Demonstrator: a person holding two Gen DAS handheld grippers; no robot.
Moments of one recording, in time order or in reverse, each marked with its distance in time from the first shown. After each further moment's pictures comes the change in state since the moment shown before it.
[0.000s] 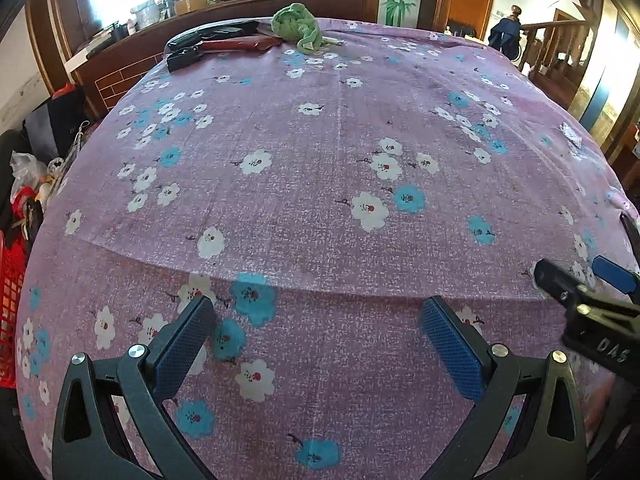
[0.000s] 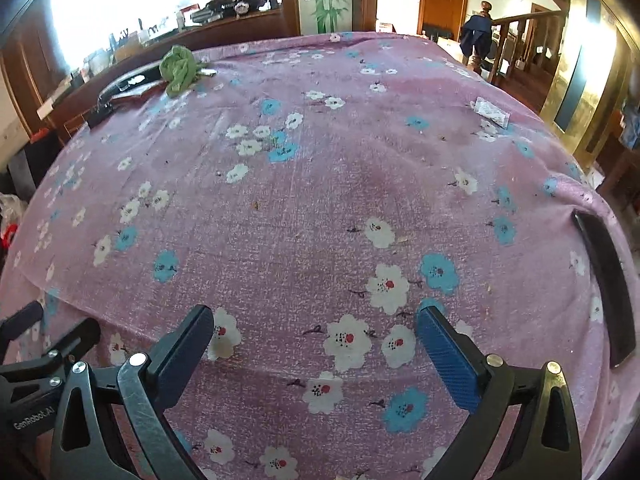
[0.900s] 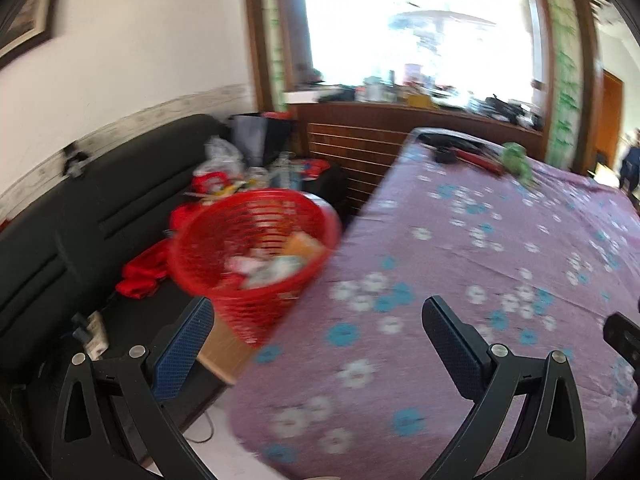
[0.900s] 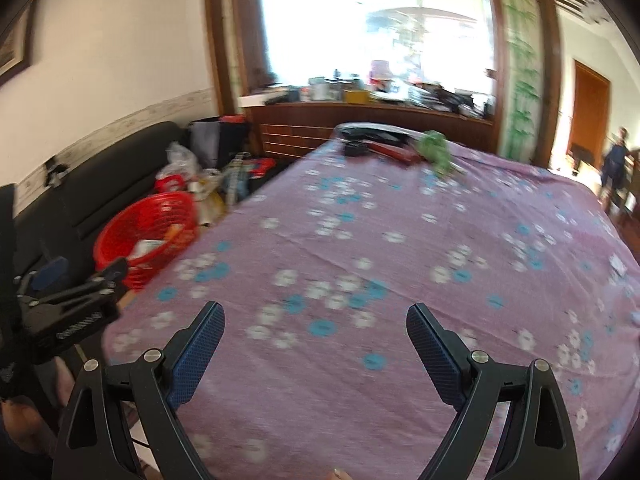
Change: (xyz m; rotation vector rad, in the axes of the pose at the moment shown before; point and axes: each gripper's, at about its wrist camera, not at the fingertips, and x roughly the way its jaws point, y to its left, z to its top) left arm -0.156 0.170 -0.115 -0.350 -0.364 0.433; right arm -0.133 0.166 -0.071 -0.340 -0.301 0.421
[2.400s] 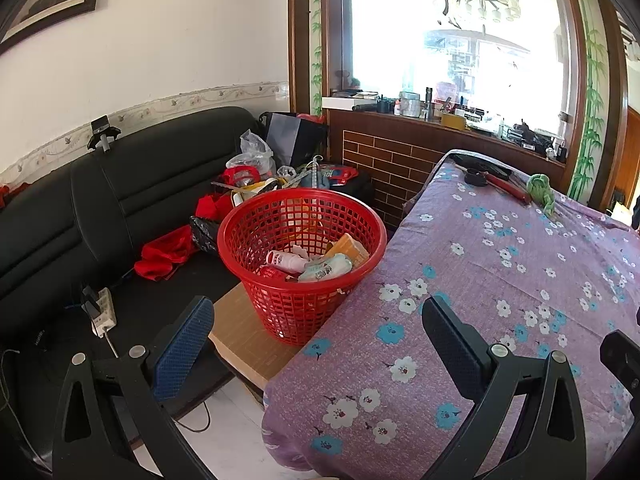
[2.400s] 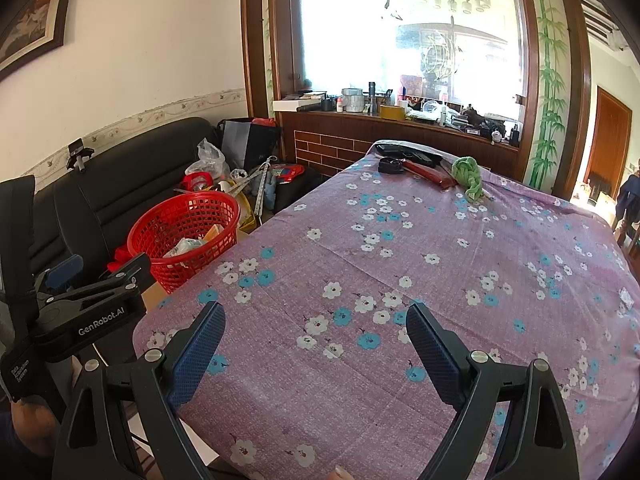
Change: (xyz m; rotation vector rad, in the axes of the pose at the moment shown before) left arm -0.013 0.046 -0.008 -0.146 -0.040 0.098; right arm -0.018 0.066 0.004 -0.142 -0.053 0.108
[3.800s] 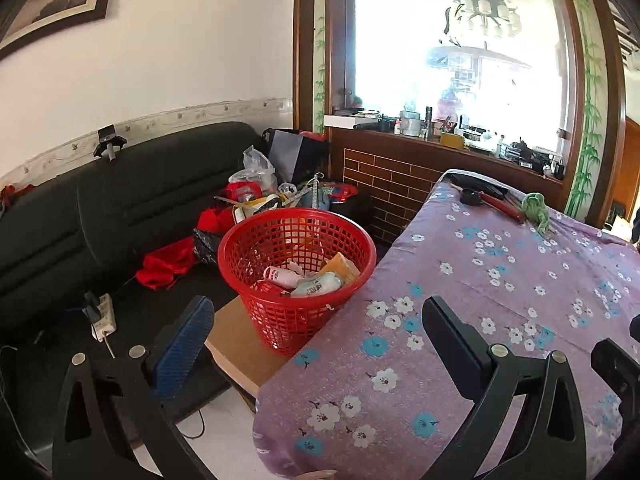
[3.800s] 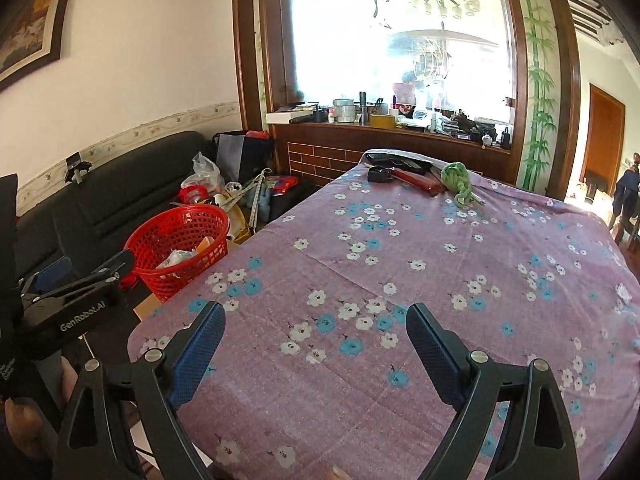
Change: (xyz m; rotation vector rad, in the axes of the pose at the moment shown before) left arm -0.019 -0.011 0.009 -0.016 -0.056 0.001; right arm -0.009 -0.020 0.000 0.018 -0.040 -0.002
